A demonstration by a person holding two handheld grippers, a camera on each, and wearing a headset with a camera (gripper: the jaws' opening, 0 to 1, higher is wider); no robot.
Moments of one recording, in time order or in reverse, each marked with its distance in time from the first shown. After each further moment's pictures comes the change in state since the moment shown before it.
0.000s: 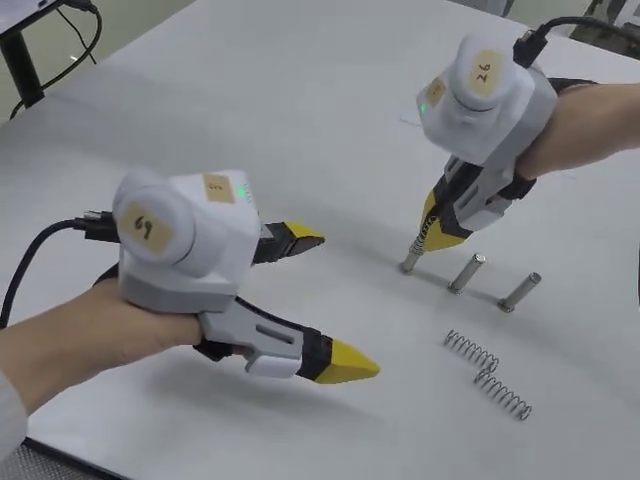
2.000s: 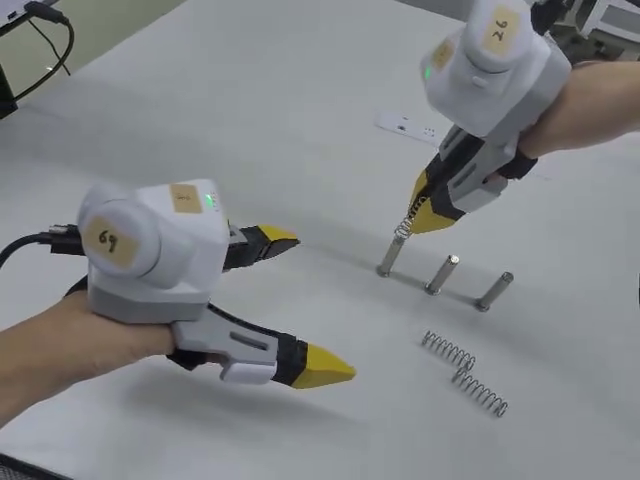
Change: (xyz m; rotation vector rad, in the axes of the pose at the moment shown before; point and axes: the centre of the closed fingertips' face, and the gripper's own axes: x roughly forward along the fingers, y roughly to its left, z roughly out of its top) left arm -0.002 0.001 0.001 0.016 -0.012 0.012; right arm -0.035 -0.007 0.003 0.027 -0.068 -0.050
